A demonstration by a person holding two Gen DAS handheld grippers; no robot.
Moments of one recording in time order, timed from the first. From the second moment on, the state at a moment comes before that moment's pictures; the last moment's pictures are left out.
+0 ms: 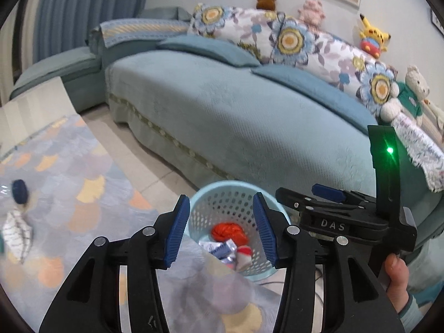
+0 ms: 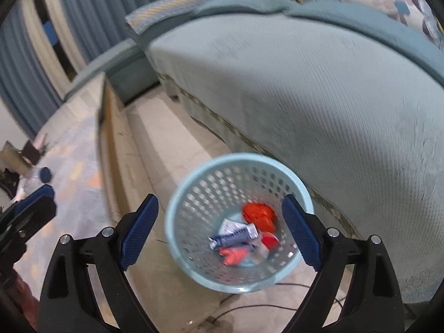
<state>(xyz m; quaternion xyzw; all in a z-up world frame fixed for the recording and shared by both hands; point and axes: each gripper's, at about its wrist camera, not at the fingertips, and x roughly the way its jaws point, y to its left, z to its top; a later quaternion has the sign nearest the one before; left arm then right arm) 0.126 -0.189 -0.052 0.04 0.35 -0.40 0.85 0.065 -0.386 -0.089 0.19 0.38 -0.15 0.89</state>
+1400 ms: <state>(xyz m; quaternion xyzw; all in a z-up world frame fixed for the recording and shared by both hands) 0.177 0.226 -0.111 -0.12 0.39 0.02 0.91 0.200 0.000 -0.040 0.03 0.35 0.21 0.91</state>
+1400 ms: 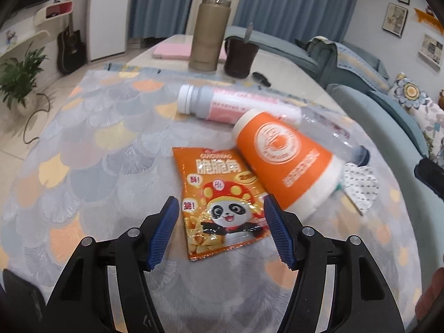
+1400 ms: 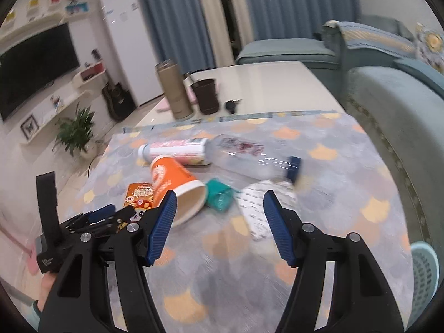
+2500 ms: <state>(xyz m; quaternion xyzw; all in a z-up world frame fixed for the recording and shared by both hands) 0.181 0.230 -0.120 -0.12 0.41 0.05 0.90 0.254 0.093 -0.077 0.01 0.41 0.30 0.86</state>
